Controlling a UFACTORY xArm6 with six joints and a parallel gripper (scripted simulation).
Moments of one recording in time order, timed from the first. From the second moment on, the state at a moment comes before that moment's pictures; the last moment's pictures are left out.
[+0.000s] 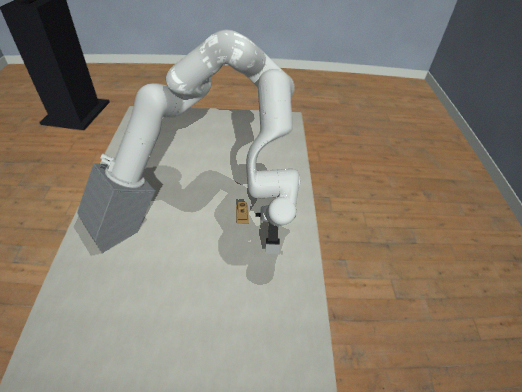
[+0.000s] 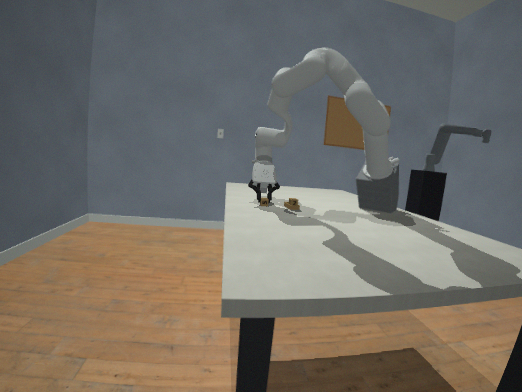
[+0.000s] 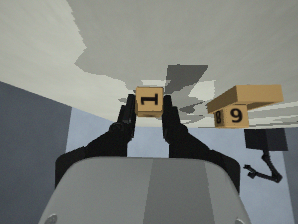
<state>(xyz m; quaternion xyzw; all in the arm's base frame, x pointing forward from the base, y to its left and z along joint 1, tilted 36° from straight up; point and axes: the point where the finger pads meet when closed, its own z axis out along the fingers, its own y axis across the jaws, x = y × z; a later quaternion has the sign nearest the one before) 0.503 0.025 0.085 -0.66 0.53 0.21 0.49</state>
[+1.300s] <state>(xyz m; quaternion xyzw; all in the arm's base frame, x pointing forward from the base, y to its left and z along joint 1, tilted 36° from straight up) 0.500 0.023 0.089 -0.66 0.53 0.21 0.49</state>
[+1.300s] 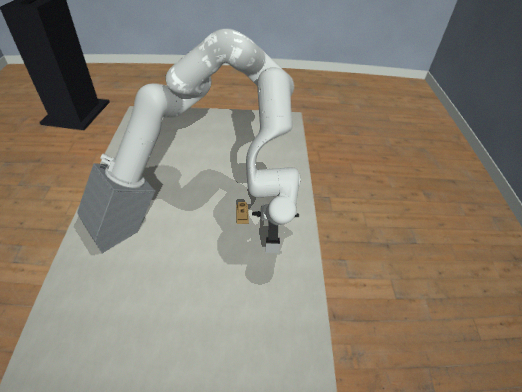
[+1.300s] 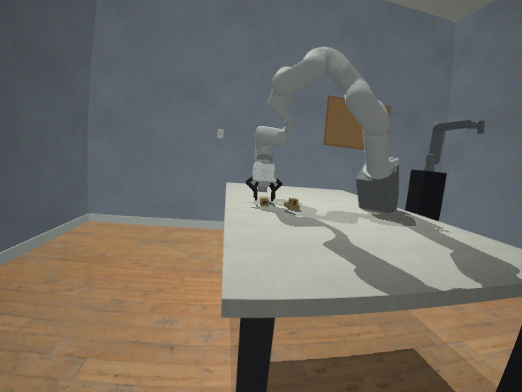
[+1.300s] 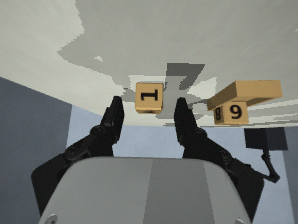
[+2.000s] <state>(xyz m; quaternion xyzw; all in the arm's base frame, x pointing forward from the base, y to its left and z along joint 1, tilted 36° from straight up) 0.479 0.000 0.132 -0.66 0.53 0.21 0.49</state>
